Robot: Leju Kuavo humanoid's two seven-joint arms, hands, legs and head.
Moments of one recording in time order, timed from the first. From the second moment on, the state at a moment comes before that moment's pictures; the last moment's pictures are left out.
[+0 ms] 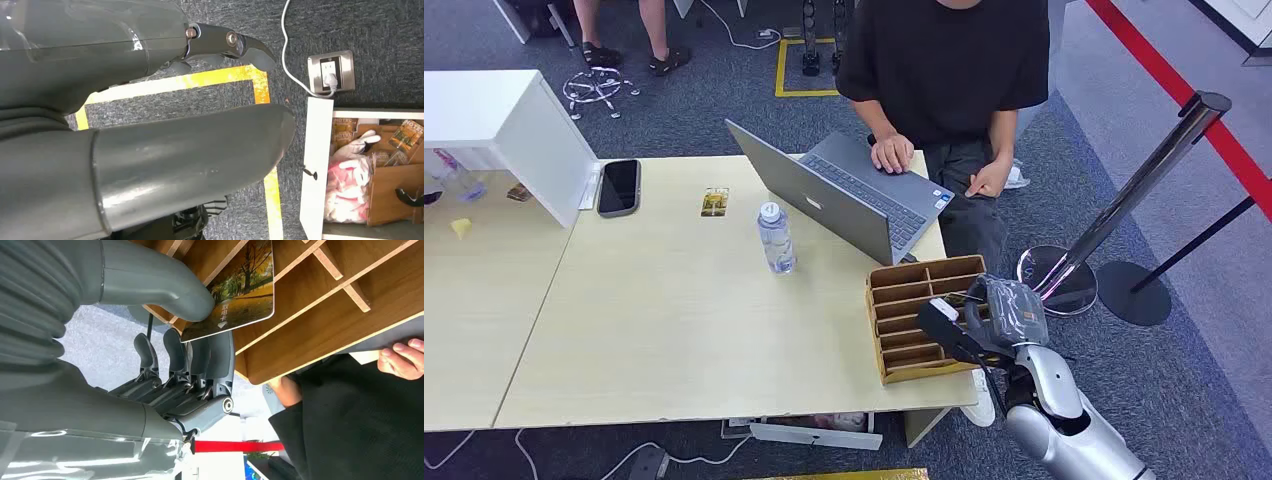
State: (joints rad) left arm -0.14 0.06 -0.88 -0.26 0.85 0.13 -0.34; right arm -0.19 -0.39 0.59 -1.55 0.81 -0.26 0.46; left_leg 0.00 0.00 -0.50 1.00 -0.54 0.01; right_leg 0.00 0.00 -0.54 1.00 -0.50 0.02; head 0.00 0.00
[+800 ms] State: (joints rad) left arm -0.14 0.06 -0.88 -0.26 0.84 0.15 -0.34; right arm -0.19 -0.44 0.56 -1.71 0.87 -0.28 0.50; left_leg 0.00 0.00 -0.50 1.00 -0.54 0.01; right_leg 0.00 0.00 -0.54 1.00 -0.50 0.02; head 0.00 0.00
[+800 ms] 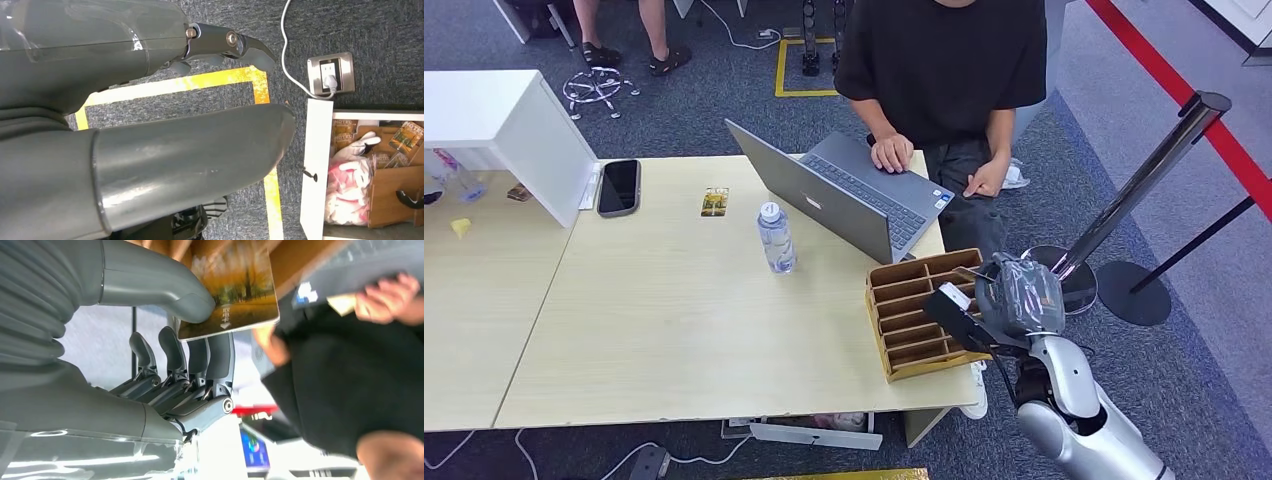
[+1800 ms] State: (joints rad) left arm -0.16 0.05 -0.90 -0.26 0.80 0.15 -0.30; right arm -0.23 -0.52 0.40 -1.89 0.92 -0.30 0.54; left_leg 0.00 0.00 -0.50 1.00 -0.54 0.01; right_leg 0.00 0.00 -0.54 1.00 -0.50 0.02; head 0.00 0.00
